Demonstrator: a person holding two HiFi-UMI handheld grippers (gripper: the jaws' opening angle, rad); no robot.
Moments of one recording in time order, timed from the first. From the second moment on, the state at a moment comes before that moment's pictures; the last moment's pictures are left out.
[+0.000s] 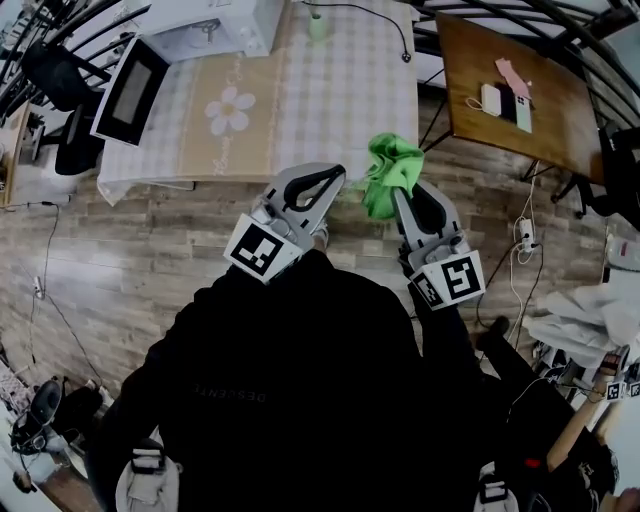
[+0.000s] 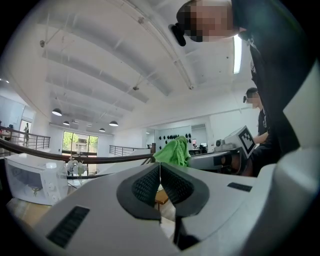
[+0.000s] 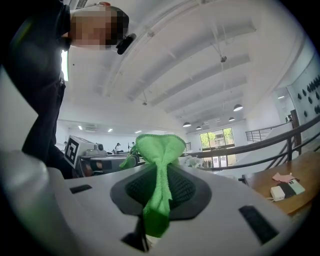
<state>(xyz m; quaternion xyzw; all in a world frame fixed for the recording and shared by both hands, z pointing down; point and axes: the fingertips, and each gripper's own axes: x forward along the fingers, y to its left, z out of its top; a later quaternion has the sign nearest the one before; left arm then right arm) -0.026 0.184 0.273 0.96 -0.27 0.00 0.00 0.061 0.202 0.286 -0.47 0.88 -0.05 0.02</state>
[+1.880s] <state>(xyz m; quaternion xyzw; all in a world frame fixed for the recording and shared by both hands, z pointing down) -0.022 -0.120 0.382 0.93 -0.35 0.06 0.10 0.075 -0.124 0.438 -0.43 0.88 -0.16 -0.14</state>
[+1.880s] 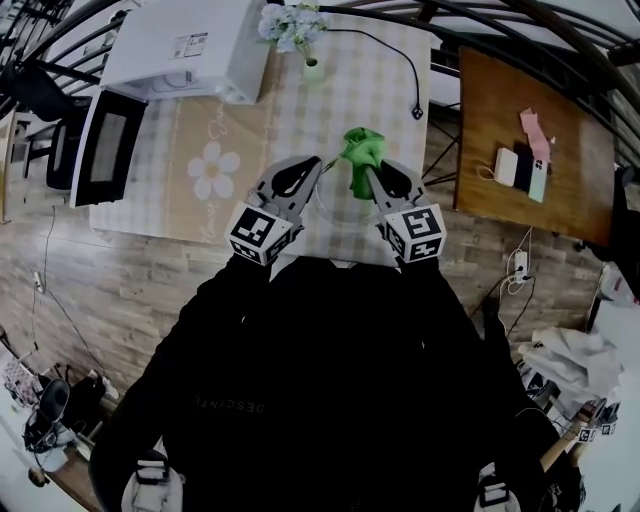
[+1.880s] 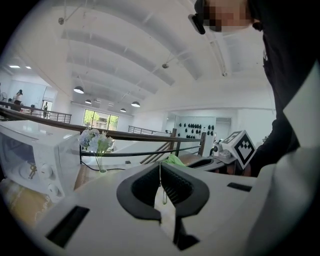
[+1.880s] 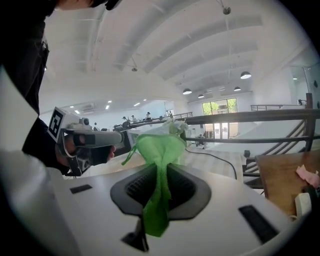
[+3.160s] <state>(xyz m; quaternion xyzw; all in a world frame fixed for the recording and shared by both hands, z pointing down) -0.048 -0.172 0.538 0.89 -0.39 0.15 0.20 0.022 -0.191 0.639 -0.47 0.79 -0.31 -0.25</state>
